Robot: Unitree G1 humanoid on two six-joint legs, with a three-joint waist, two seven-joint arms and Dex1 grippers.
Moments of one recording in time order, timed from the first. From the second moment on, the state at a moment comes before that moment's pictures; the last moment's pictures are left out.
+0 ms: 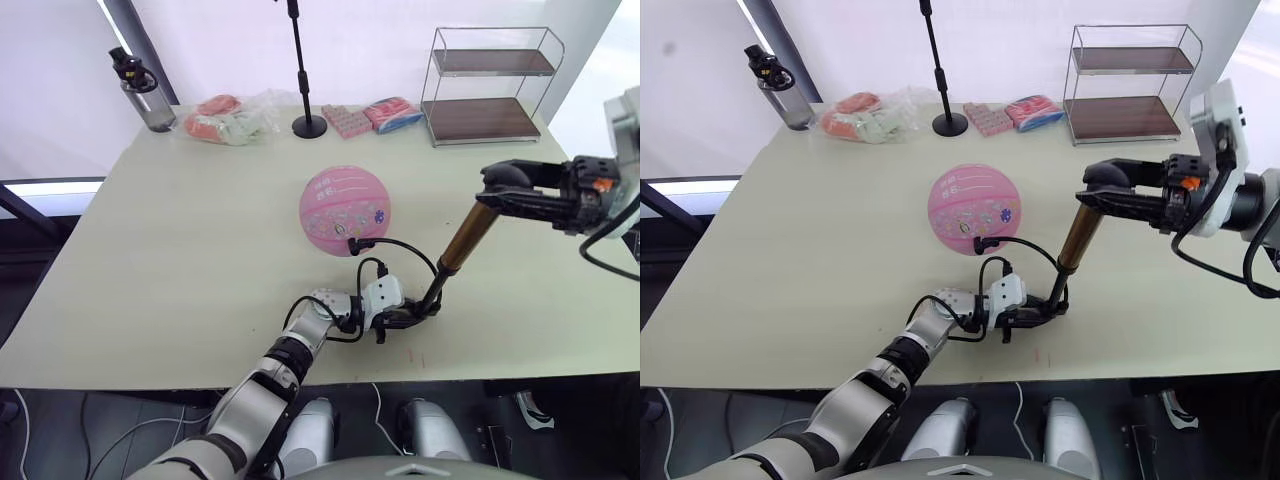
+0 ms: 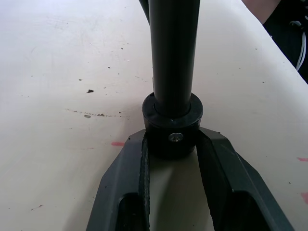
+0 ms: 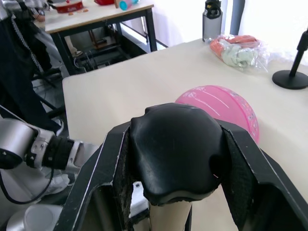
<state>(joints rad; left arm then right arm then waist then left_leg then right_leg) -0.56 0.07 -0.39 0.88 0.07 -0.31 -0.98 -0.47 -0.98 -0.27 -0.36 1.01 0.89 0.94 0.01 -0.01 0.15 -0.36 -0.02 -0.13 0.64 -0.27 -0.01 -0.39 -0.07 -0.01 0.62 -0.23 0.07</state>
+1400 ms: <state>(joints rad) -0.56 0.07 -0.39 0.88 0.07 -0.31 -0.98 -0.56 -1.02 -0.26 -0.33 1.03 0.91 0.96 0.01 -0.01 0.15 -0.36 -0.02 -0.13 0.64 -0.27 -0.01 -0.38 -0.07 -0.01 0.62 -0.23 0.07</state>
